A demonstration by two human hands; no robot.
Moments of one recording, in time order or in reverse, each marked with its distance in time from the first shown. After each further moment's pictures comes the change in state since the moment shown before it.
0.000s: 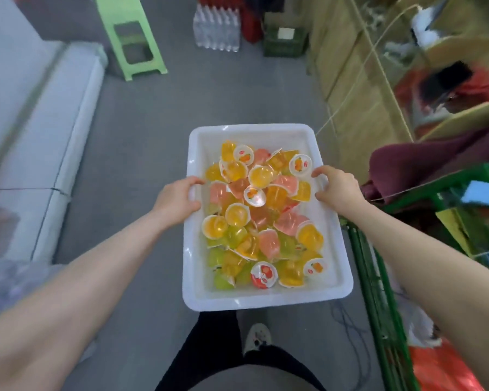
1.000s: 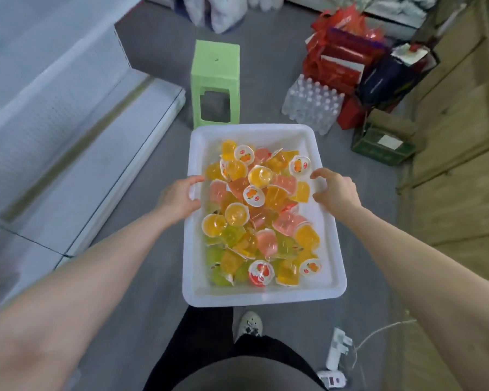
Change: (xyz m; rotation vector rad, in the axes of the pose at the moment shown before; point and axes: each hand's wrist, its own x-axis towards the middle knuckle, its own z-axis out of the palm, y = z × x) left_hand 0.566 -0.136 -0.302 -0.237 0.185 -0.308; right_hand 0.695 -0.375 -0.074 -0.067 -0.094 -0.273
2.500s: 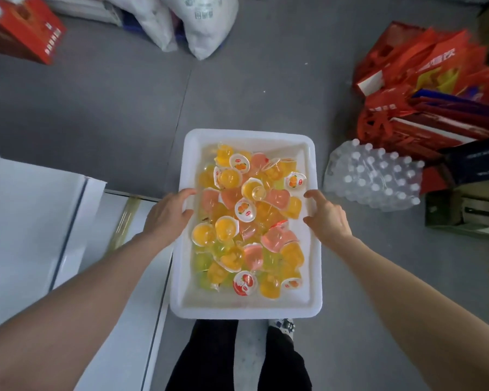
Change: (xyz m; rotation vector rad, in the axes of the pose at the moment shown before) left_hand 0.958 -0.045 -0.298 0.319 -0.149 0.029; right_hand 0.881 -0.307 0.054 0.077 -0.182 0.270
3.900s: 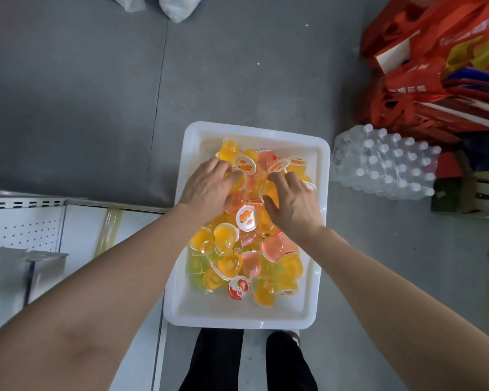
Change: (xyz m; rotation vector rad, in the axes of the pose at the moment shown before) left_hand 0.172 0.030 0.041 0.425 0.103 0.628; right_hand 0.110 -0.091 0.060 -0.164 0.225 -0.409
